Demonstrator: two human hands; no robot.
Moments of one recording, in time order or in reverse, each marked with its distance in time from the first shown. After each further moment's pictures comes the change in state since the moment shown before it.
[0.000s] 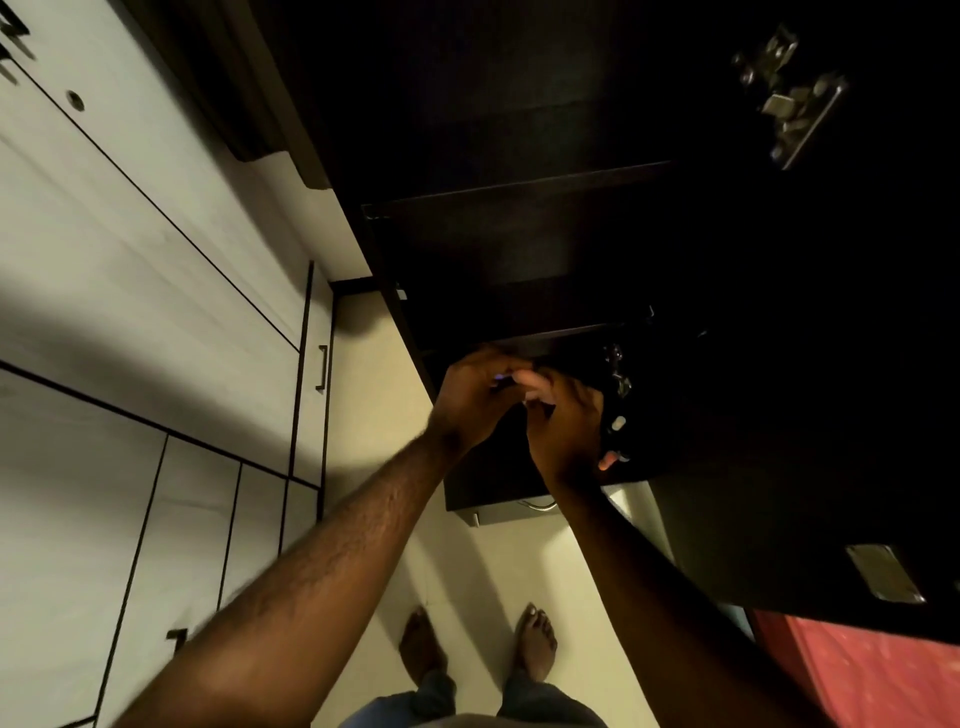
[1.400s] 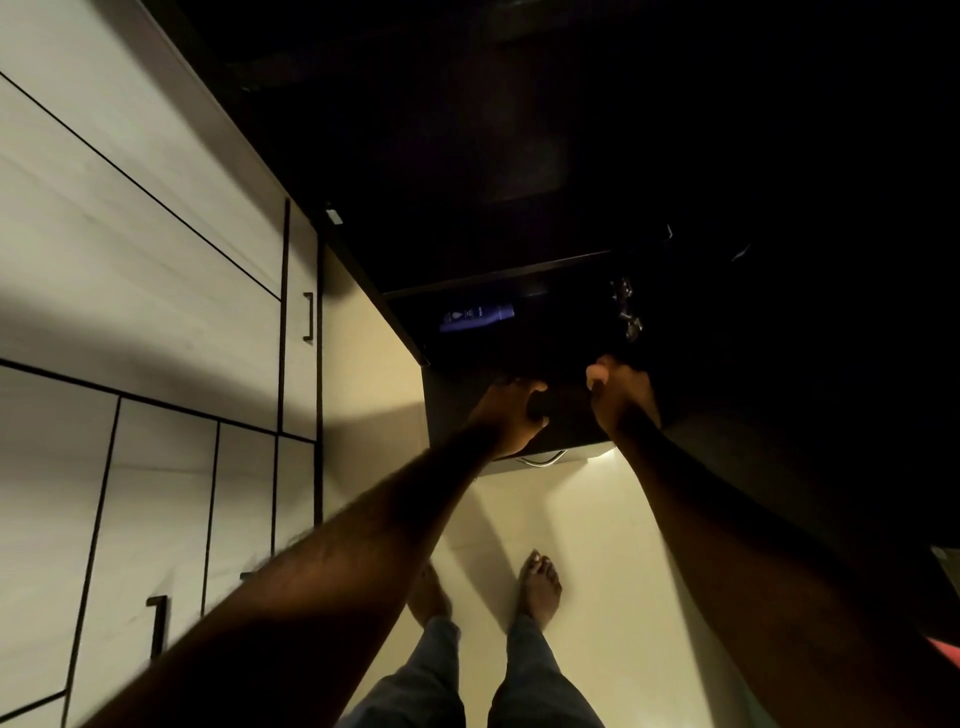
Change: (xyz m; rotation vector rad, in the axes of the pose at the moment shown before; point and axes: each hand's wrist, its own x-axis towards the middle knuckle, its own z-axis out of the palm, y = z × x) left_hand -0.030 -0.072 0.128 0.206 -0.508 -0.358; right_hand 0.023 0.180 0.042 -0.439 -0.543 0.104
